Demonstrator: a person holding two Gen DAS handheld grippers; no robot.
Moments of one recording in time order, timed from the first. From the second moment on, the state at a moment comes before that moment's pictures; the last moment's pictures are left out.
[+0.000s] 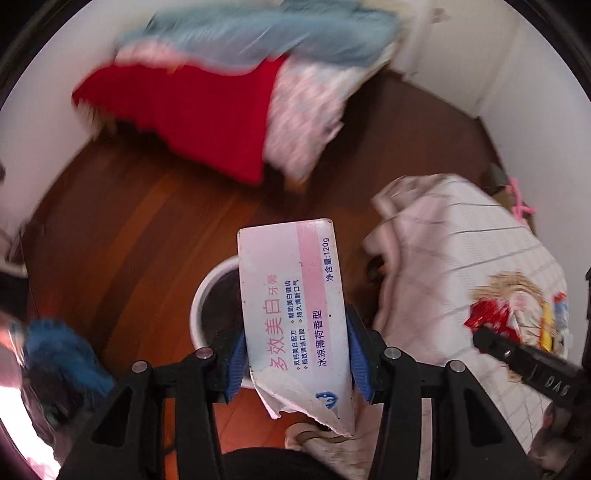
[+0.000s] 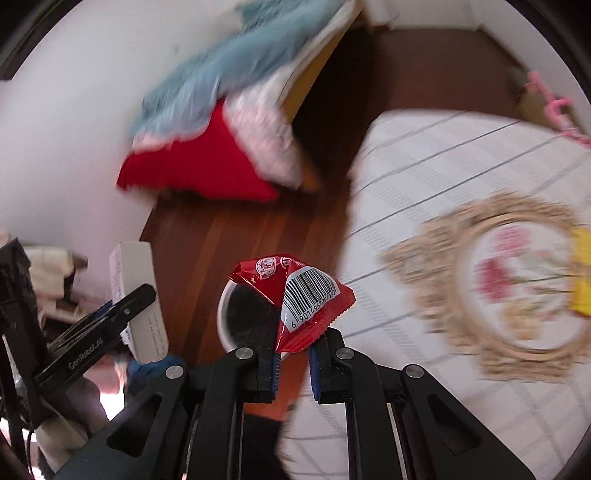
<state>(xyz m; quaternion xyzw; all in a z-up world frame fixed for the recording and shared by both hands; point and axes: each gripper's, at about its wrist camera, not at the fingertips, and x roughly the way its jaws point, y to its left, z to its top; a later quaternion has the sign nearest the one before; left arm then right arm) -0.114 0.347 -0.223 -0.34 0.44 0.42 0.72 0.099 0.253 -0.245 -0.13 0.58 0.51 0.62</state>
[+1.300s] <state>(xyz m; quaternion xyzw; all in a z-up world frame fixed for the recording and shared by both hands) -0.193 0.402 -0.327 -0.37 0.49 0.49 0.62 -0.004 0.400 -0.409 -0.37 0.57 0.45 0.58</state>
